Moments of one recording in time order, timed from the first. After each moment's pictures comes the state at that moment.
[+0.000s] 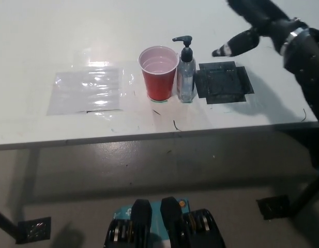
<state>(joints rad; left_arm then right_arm) -0.05 0.63 0.28 -0.18 0.27 0.45 -0.50 -1.02 -0.42 0.42 0.20 -0.43 0.21 0.37</state>
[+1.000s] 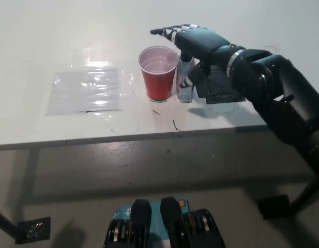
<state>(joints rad) -0.08 0.60 0.32 -0.19 0.36 0.45 -0.62 -1.07 -0.27 0.54 0.52 -0.58 -0.03 0.36</state>
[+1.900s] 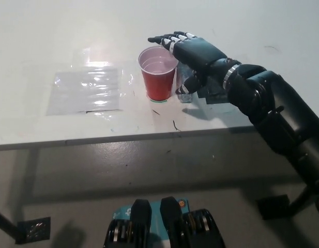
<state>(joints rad) -0.09 0.58 0.34 -0.20 0.40 0.45 -0.66 -1.02 -0.23 0.50 0.62 -0.62 -0.14 0.24</state>
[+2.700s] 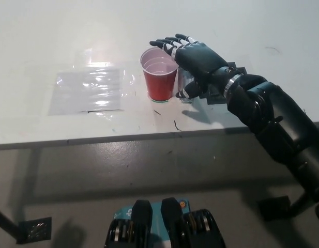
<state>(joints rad) -0.11 0.58 0.35 -0.21 0.43 0.45 -0.66 -0.98 -0.23 0.52 0.64 -0.65 -0.16 0.16</state>
